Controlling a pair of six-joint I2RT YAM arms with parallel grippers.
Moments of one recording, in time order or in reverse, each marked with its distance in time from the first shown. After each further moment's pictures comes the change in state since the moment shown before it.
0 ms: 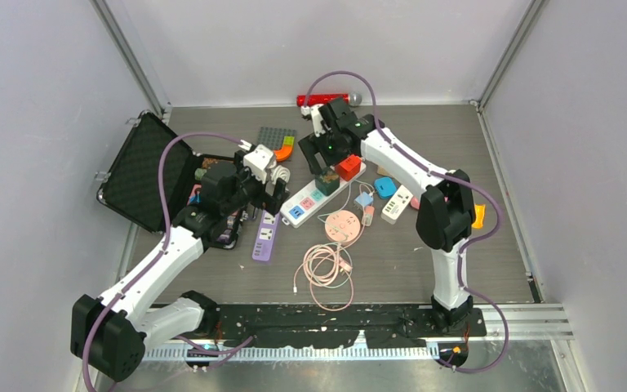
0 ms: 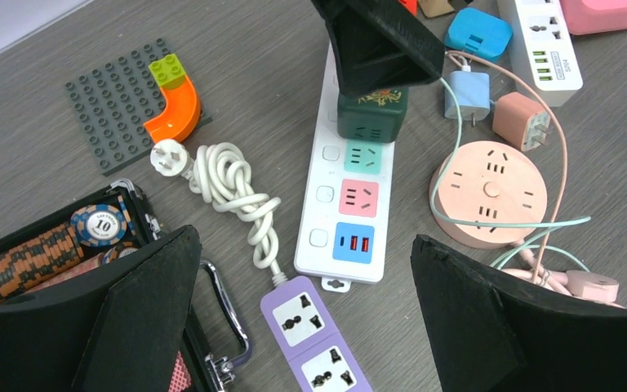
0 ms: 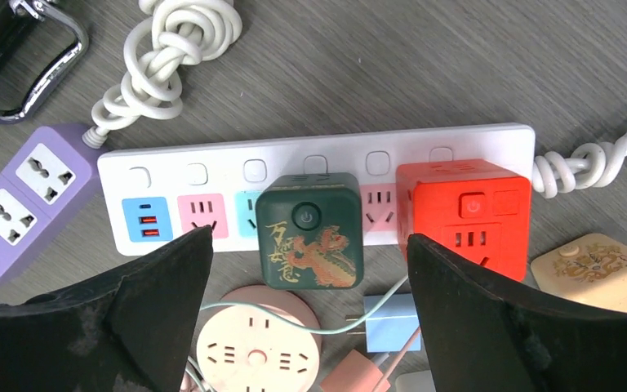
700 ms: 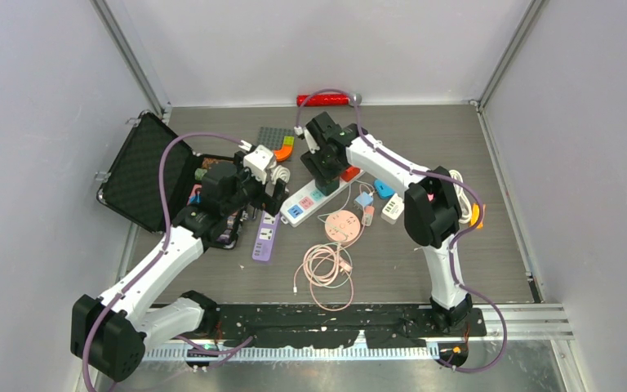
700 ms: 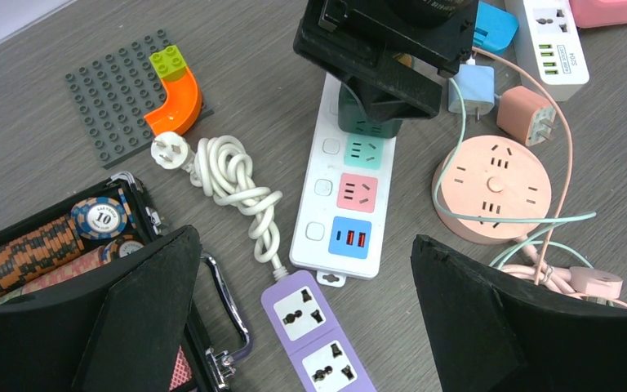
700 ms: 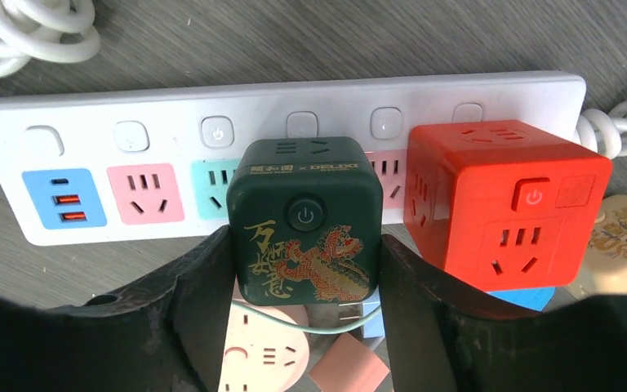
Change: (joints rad) left arm 0.000 0.000 0.000 -0.019 -0.014 0.003; right arm 0.061 0.105 0.021 -0.108 0.153 -0.016
